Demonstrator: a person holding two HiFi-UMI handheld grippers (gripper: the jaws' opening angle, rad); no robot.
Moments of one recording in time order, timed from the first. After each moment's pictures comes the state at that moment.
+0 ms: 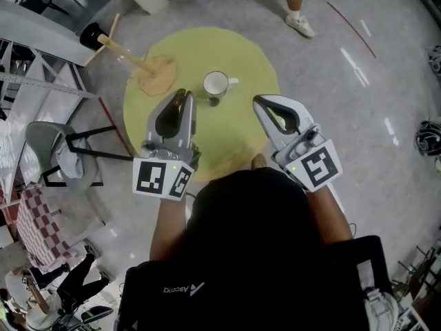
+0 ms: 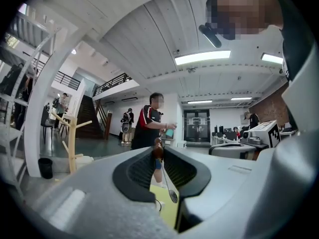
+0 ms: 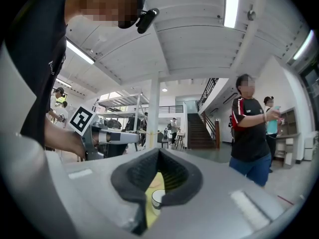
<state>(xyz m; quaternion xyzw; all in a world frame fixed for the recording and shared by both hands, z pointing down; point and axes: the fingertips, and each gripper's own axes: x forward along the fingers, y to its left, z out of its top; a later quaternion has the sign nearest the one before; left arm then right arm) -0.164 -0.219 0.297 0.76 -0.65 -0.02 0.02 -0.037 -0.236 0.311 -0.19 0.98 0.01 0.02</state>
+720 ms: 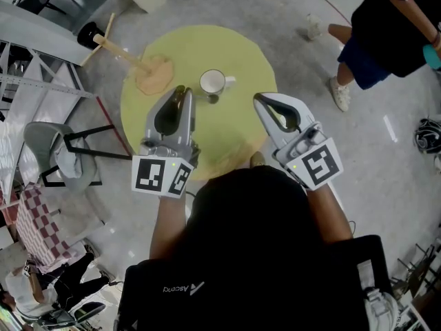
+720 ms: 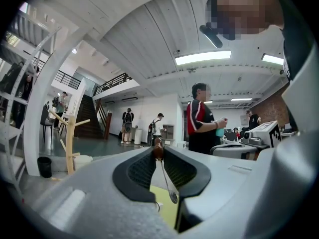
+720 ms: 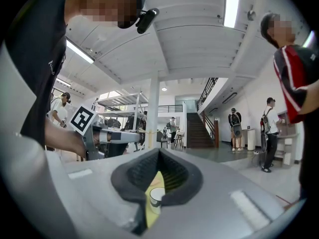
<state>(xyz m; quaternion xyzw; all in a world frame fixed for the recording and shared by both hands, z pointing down) -0.160 -0.228 0.299 0.76 -0.65 -0.03 0.02 -0.030 -0.243 0.314 -0.19 0.98 0.01 0.01</state>
